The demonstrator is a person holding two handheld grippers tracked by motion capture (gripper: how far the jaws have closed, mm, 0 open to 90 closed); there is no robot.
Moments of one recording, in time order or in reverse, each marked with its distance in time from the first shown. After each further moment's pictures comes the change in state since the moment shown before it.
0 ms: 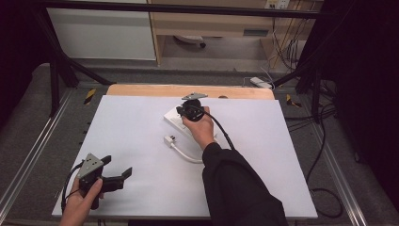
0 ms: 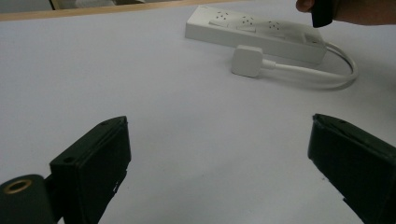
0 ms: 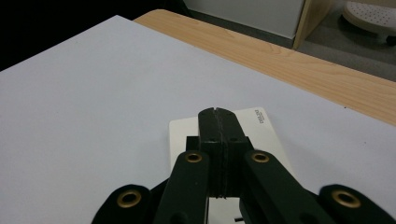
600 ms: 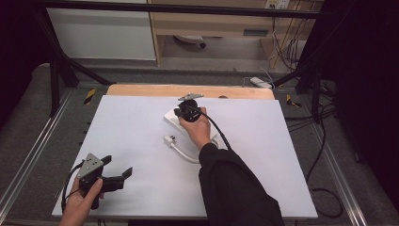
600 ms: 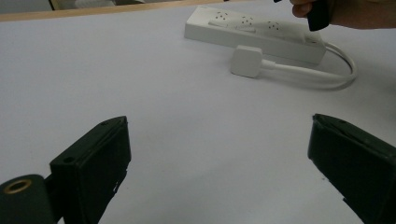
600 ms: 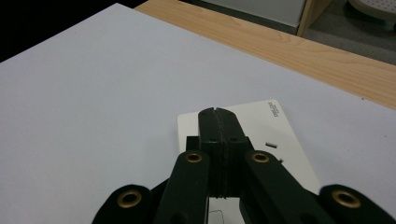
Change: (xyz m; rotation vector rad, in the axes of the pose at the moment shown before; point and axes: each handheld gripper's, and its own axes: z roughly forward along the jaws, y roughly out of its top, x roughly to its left) left arm -0.001 0.000 0.000 -0.003 -0.004 0.000; right arm 0.007 0.000 0.009 0.045 -0.001 0.007
